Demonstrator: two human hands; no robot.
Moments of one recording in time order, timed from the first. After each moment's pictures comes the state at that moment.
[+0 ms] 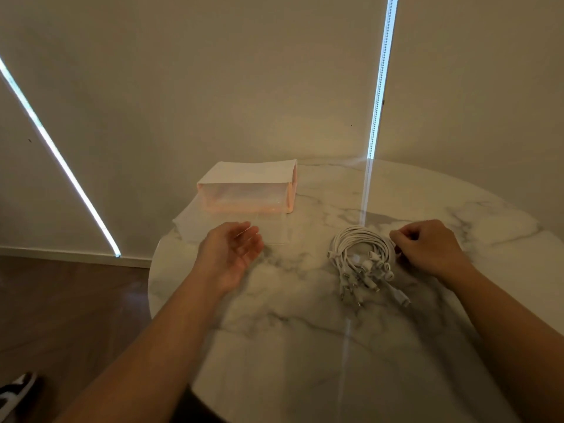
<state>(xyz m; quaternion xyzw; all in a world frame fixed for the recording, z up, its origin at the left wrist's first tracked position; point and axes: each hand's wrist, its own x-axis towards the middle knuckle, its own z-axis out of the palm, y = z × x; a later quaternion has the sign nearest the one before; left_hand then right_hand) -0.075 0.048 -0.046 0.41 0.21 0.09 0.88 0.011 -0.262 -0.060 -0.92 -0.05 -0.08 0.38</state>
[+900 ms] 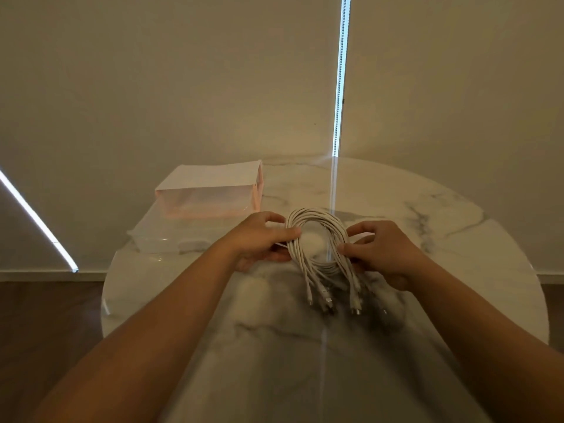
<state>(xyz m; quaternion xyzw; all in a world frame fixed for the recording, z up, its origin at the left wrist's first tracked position) -0.016 -0.021 -0.033 0.74 0.08 -0.13 0.66 -0.018 -0.251 -0.044 -0.80 -0.02 0.08 0.59</state>
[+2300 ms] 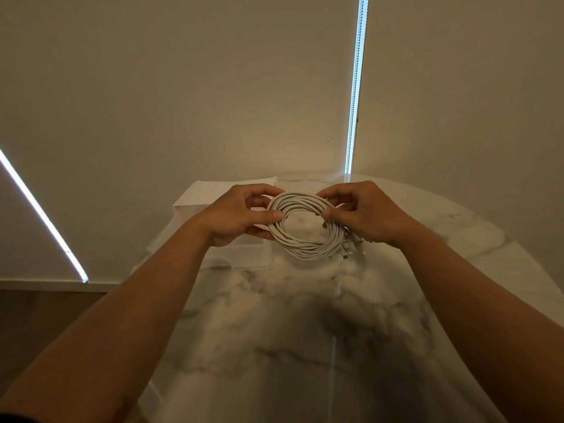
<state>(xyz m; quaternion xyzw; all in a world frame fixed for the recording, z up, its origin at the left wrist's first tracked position) -0.003 0.045 0.027 0.79 -0.11 -0.04 0.61 0.038 -0.208 0.016 -0.84 -0.31 -0.05 0.44</state>
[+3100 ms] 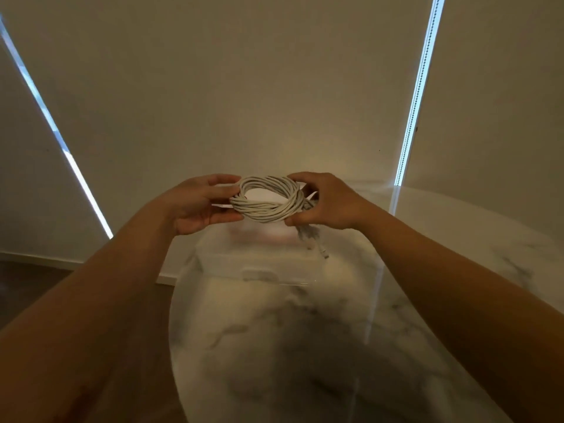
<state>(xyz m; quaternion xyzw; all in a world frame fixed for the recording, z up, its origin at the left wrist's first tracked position) -0.008 0.181 0.057 0.69 0.08 0.01 0.72 0.090 -0.058 0.036 -0.83 -0.42 -0.05 0.36</state>
